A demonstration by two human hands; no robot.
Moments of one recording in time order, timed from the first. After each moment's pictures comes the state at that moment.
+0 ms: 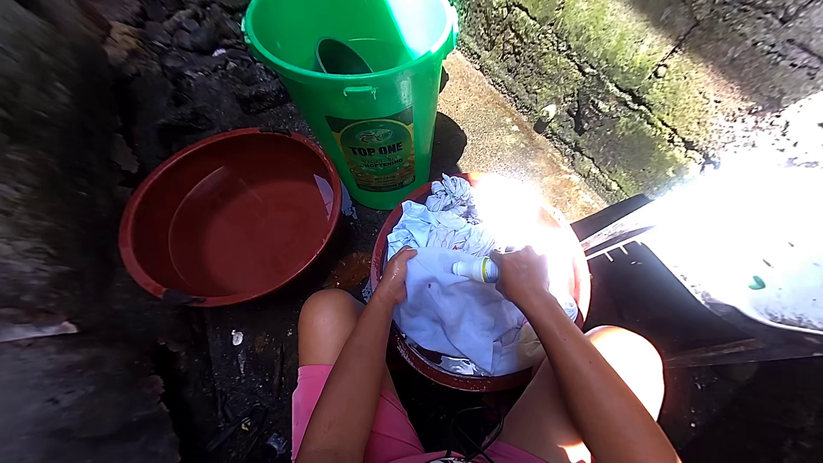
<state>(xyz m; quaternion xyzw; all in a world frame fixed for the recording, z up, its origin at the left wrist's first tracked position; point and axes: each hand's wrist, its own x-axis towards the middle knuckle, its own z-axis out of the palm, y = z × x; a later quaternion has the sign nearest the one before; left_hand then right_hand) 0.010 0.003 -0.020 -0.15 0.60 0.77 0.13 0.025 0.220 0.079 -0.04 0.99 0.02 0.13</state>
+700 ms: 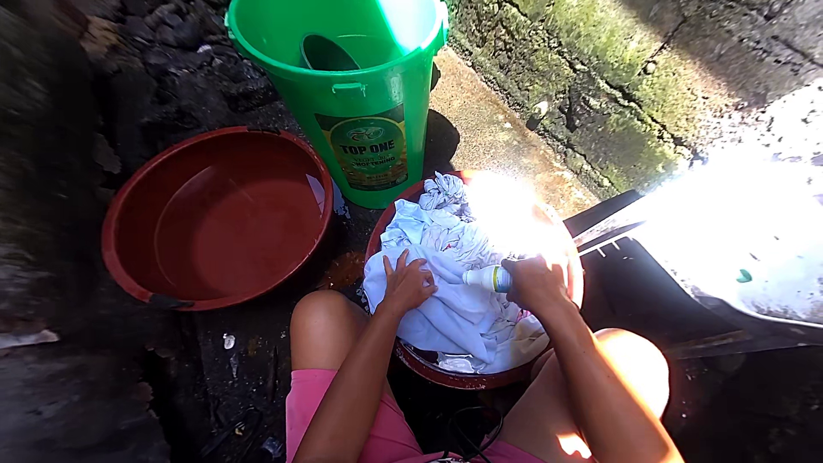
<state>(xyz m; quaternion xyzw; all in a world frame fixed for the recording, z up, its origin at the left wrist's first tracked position) 0.013 0.016 -0.029 0.14 0.95 0.25 0.16 0.036 0.247 0.087 0.01 0.98 0.00 0.21</state>
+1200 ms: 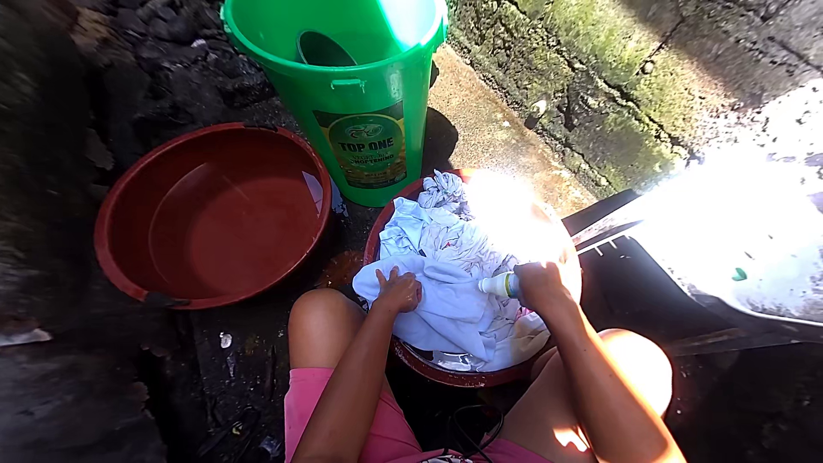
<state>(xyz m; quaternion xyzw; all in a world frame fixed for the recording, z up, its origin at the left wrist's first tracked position) 0.009 0.009 -0.037 0.12 0.92 0.13 0.36 0.040 0.256 0.080 0.04 0.97 0.03 0.26</state>
